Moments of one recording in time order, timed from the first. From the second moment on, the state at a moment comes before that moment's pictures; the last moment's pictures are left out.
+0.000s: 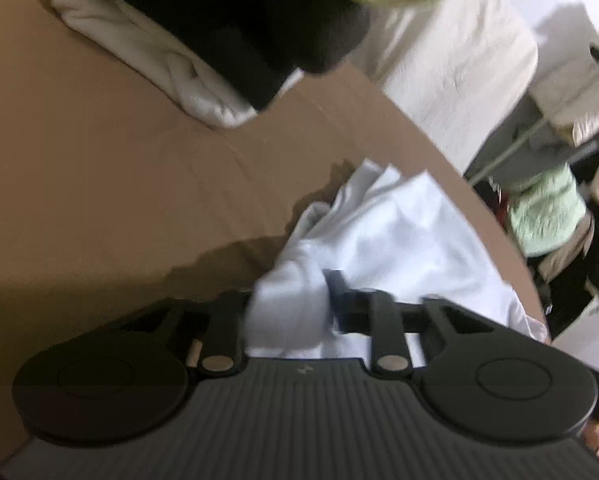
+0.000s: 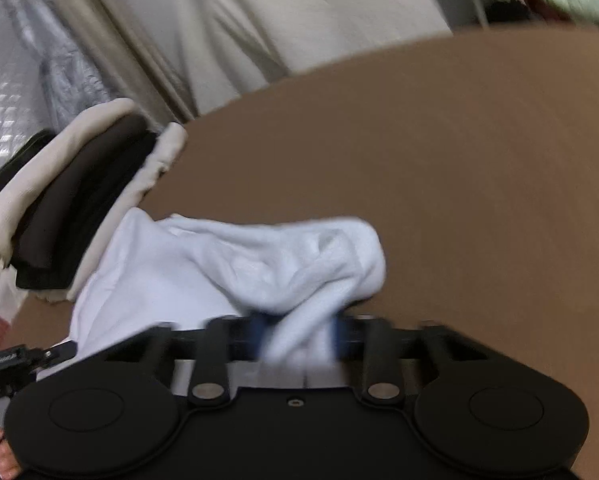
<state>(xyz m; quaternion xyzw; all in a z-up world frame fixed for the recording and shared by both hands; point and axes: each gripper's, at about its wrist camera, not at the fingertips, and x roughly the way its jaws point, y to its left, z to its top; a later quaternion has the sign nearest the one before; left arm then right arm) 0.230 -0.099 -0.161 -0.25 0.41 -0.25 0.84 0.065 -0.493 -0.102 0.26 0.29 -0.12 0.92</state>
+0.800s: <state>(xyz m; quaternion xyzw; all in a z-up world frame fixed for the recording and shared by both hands) 0.145 -0.084 -0.079 -0.14 0.36 -0.26 0.88 0.093 -0.467 -0.025 0.22 0.31 -0.16 0.91</state>
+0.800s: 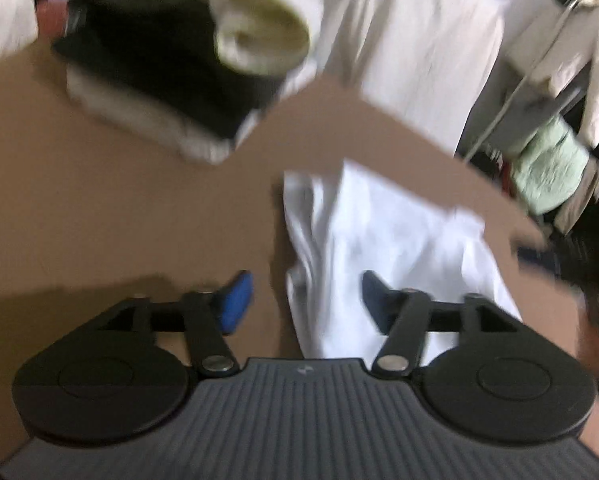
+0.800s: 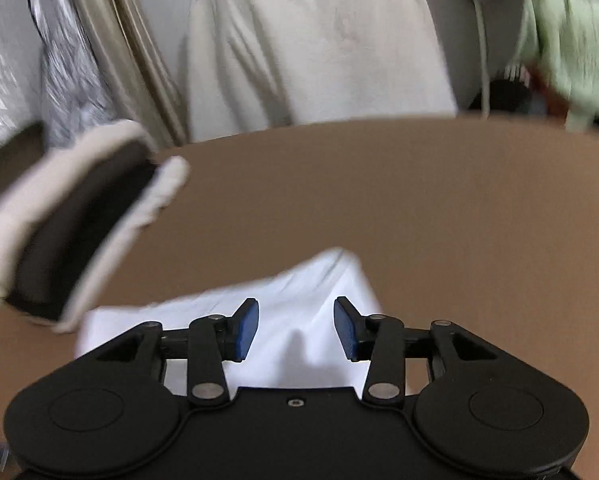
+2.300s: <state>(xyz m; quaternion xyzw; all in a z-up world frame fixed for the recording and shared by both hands) 0.239 -0.143 -0.173 -0.24 0.44 -0.29 0.82 0.008 -0.477 -0.141 0.42 0.22 -0.22 0.86</state>
